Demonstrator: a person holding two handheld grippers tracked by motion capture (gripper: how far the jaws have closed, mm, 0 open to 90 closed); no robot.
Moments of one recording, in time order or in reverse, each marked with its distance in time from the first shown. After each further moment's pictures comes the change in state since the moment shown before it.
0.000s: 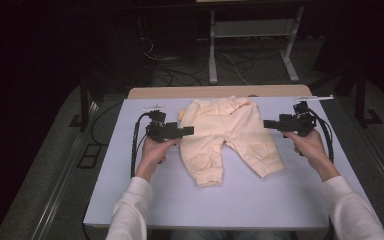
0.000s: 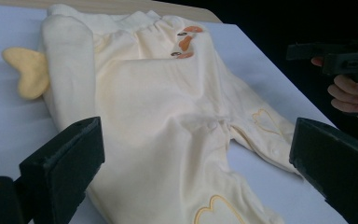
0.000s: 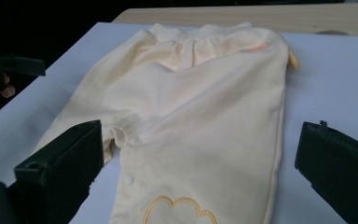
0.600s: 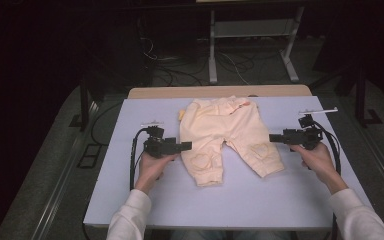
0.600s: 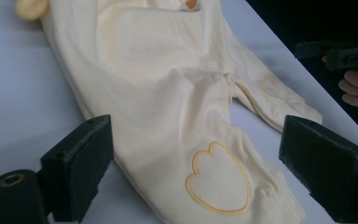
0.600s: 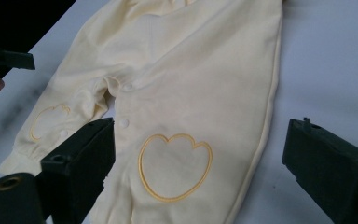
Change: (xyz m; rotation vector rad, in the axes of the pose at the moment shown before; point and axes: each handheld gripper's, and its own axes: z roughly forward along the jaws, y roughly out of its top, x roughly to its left) left arm -0.003 -0.043 -0.008 0.052 0.018 -0.057; right arm -0.008 -0.037 -0.011 0.094 0.002 0.050
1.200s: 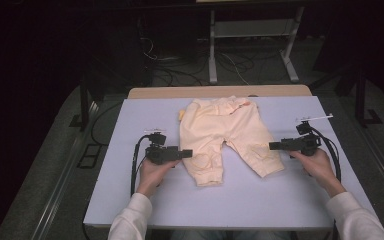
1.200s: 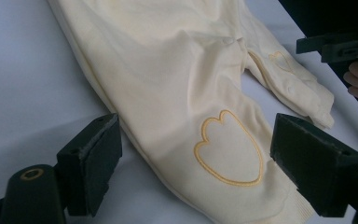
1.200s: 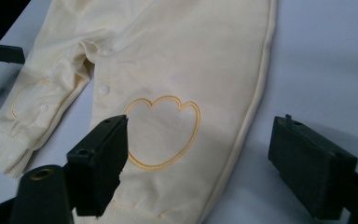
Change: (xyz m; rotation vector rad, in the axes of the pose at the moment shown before) left arm 0.006 -0.015 0.008 0.074 0.011 -0.037; right arm -0.011 -0.017 0.011 0.100 -0.011 0.062
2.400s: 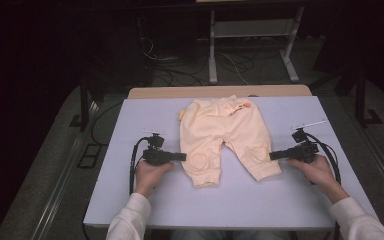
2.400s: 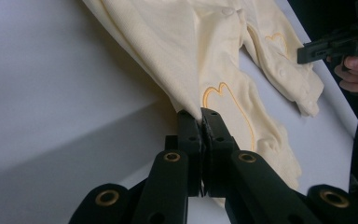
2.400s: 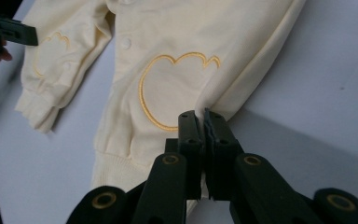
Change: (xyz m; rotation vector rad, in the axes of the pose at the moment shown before) left arm 0.012 -0.003 -0.006 0.106 -0.087 -0.057; right arm 0.014 -0.015 0.004 0.133 0.085 0.025
